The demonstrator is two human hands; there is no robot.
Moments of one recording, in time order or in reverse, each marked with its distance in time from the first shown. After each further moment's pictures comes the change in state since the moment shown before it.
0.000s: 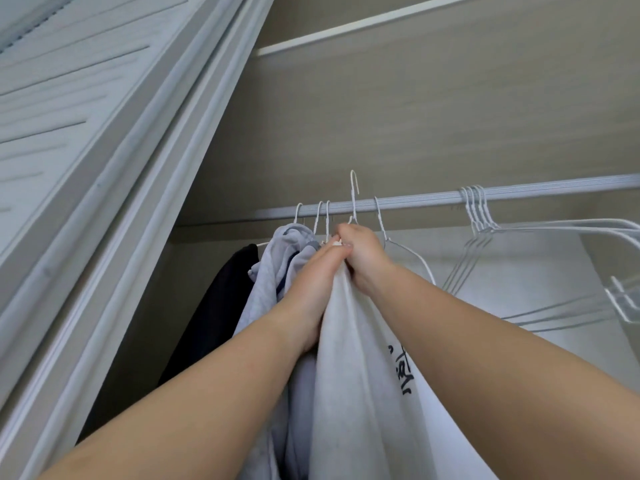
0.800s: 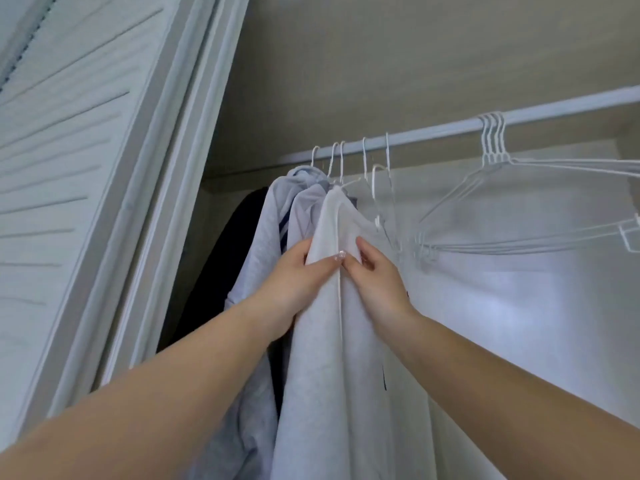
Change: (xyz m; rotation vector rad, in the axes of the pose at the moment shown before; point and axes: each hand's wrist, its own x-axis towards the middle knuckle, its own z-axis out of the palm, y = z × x) left_hand -0.129 -0.019 -0.033 0.380 0.071 -0.036; right_hand -0.143 0.063 -0.033 0.027 -0.128 0.046
